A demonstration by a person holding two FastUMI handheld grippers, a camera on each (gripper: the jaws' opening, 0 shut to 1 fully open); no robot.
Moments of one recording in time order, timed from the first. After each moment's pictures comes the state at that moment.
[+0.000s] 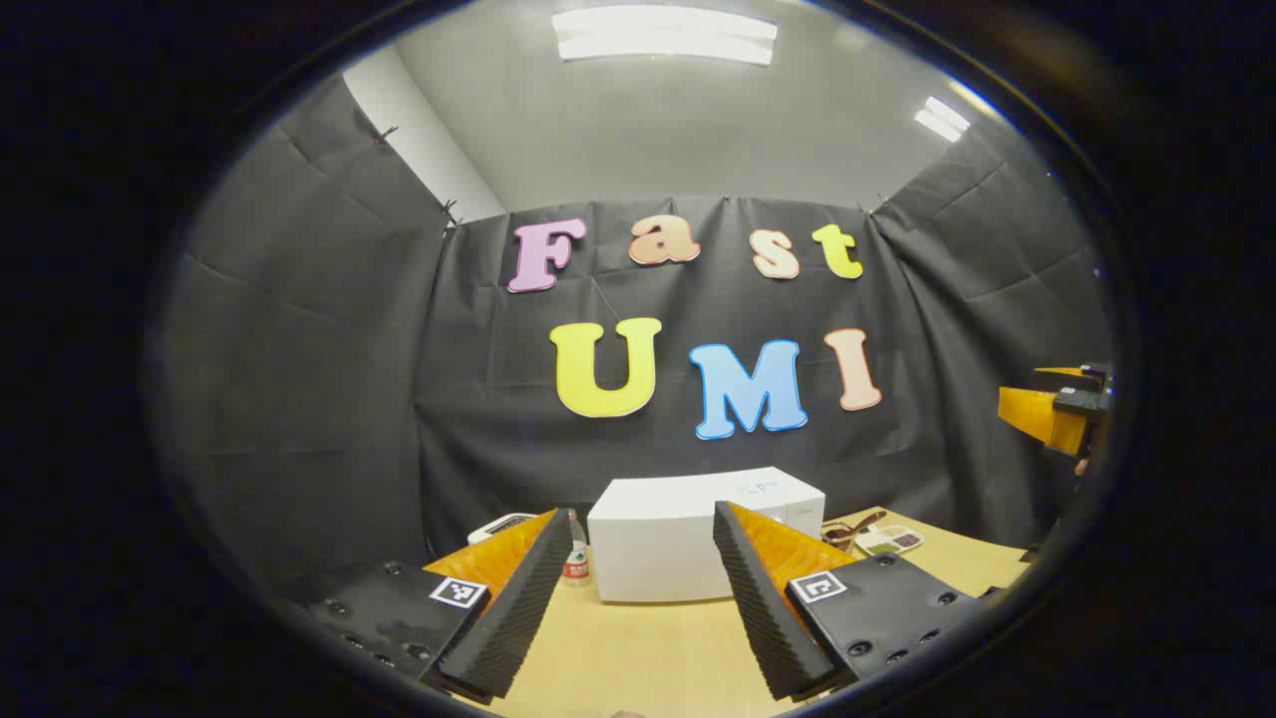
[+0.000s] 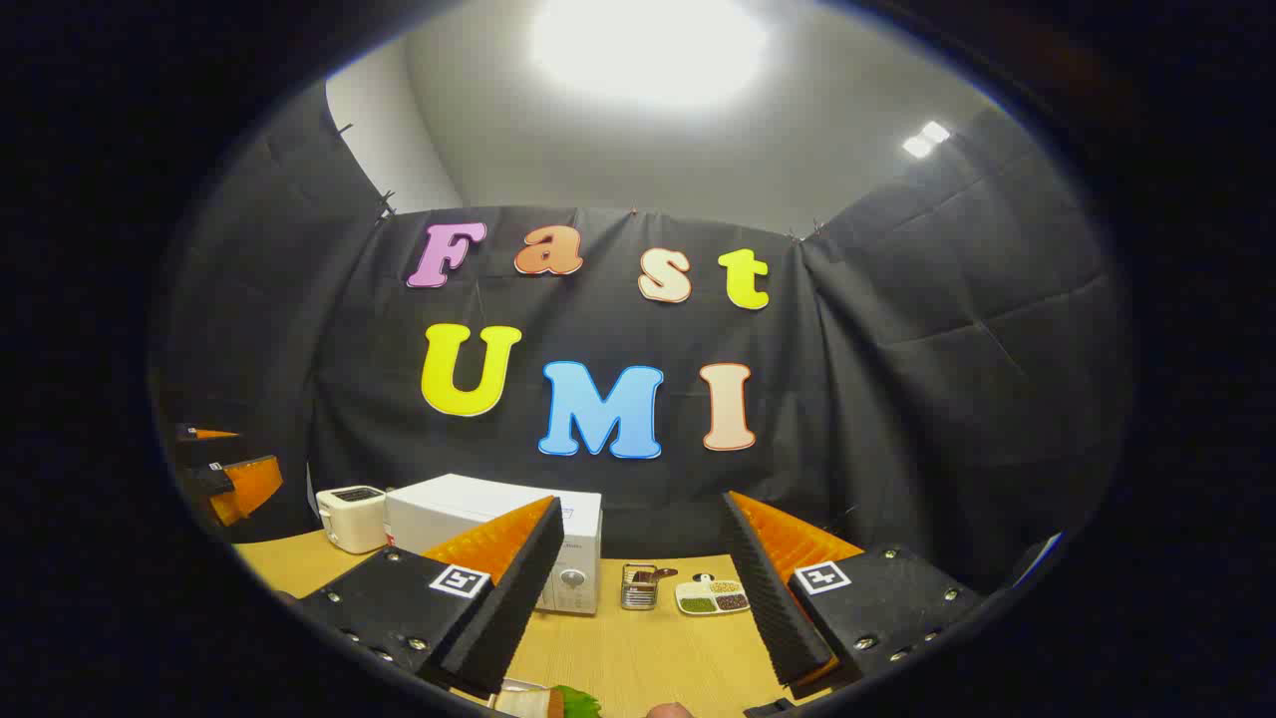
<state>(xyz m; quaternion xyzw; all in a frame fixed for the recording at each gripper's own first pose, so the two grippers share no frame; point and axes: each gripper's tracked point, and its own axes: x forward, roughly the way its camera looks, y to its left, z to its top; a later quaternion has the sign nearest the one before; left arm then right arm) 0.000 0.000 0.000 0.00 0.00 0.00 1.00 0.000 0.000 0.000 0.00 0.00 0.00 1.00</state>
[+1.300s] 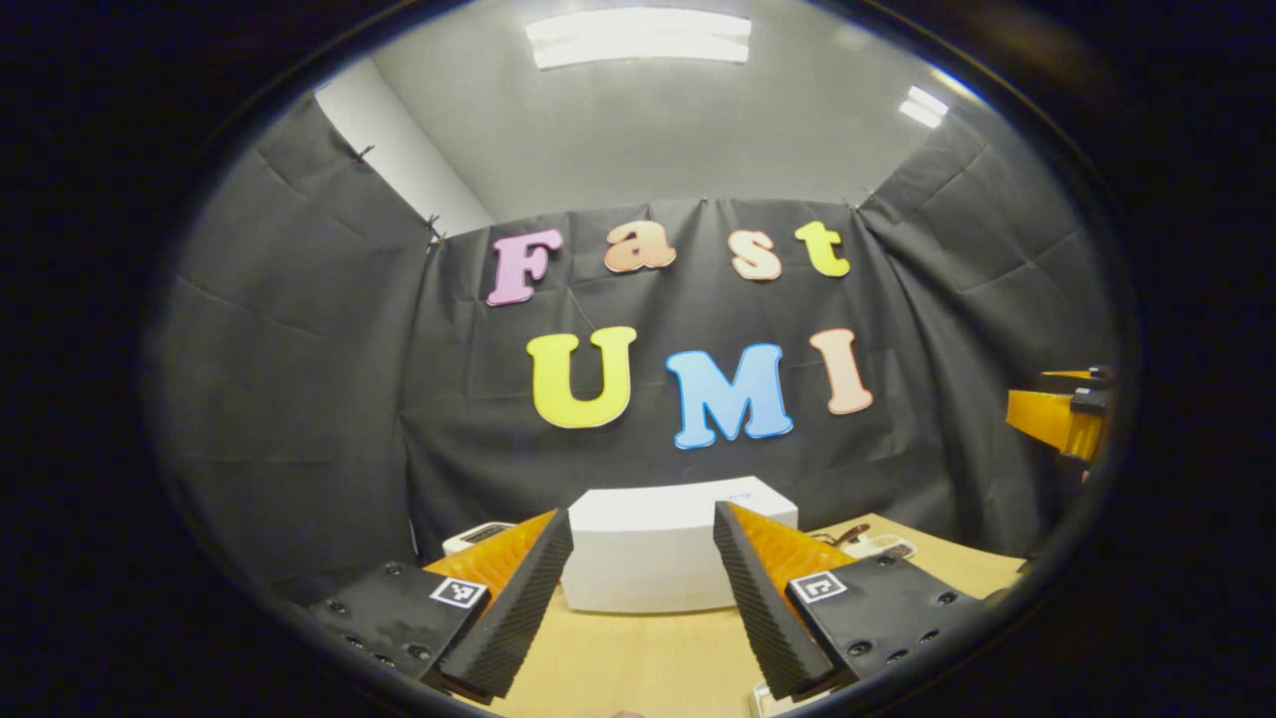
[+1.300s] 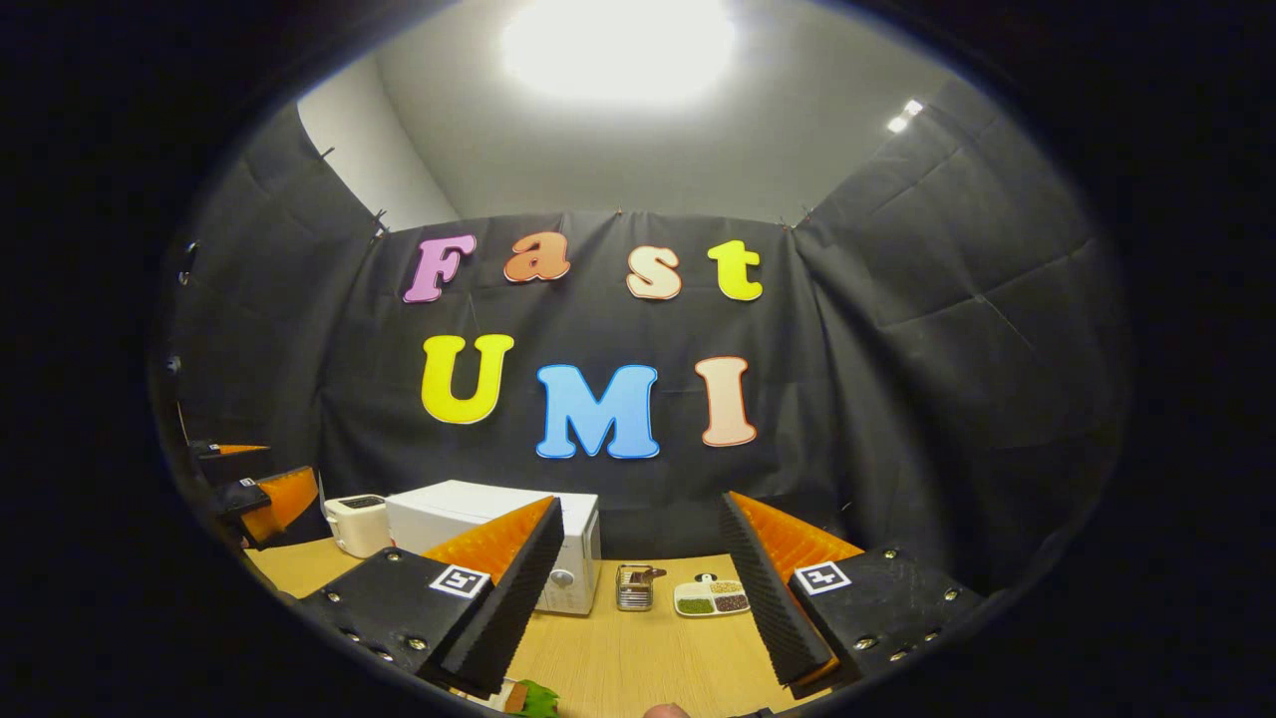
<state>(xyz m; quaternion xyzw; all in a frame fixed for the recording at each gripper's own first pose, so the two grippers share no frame) 0.024 -0.091 0.010 0.02 -0.01 0.00 1.00 0.006 -0.058 -0.011 0.04 0.00 0.02 1.00</state>
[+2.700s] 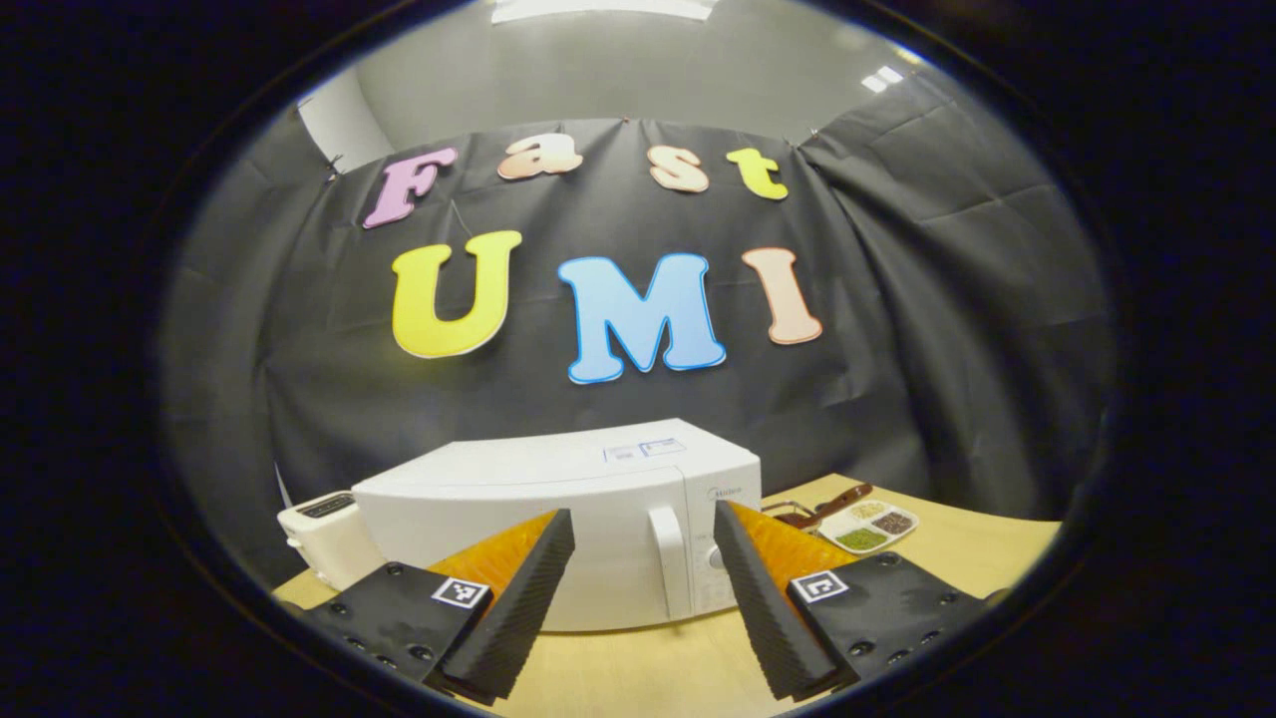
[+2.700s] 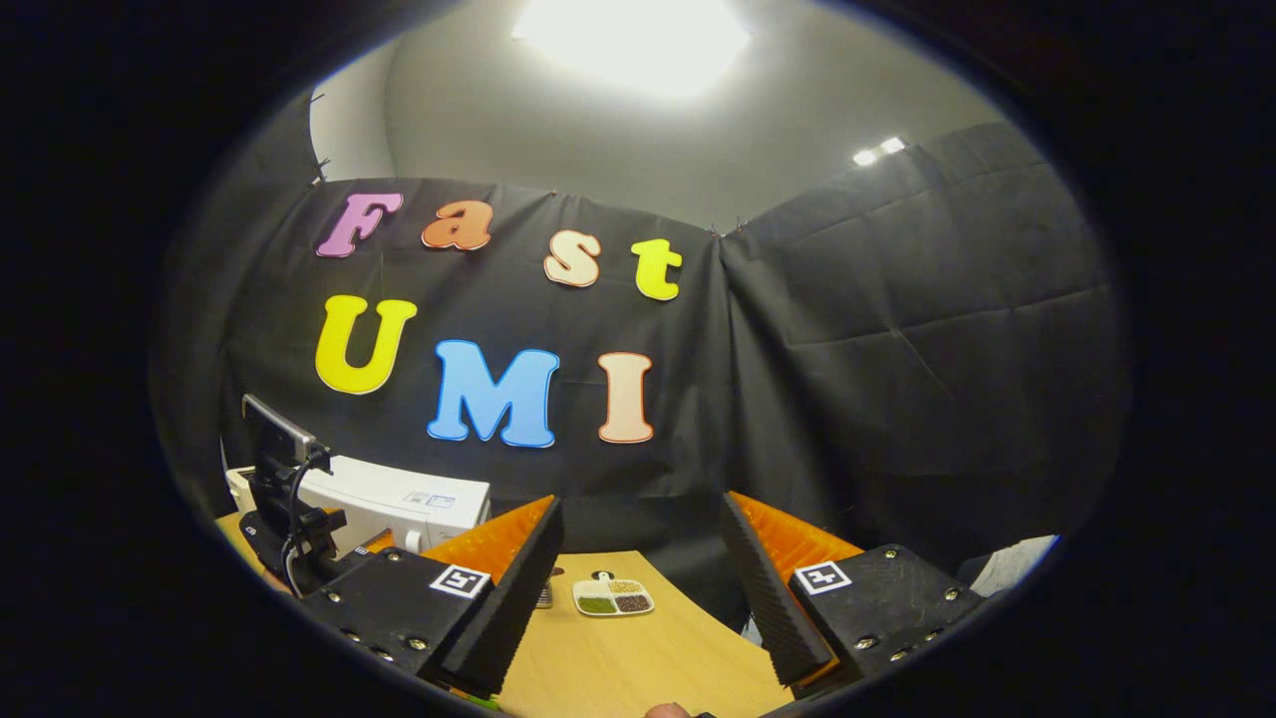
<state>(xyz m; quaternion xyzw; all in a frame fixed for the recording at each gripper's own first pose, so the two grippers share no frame) 0.244 -0.215 -0.172 0.02 0.06 -0.12 0.99 0.015 -0.103 -0.004 -0.03 0.02 -0.15 0.99</state>
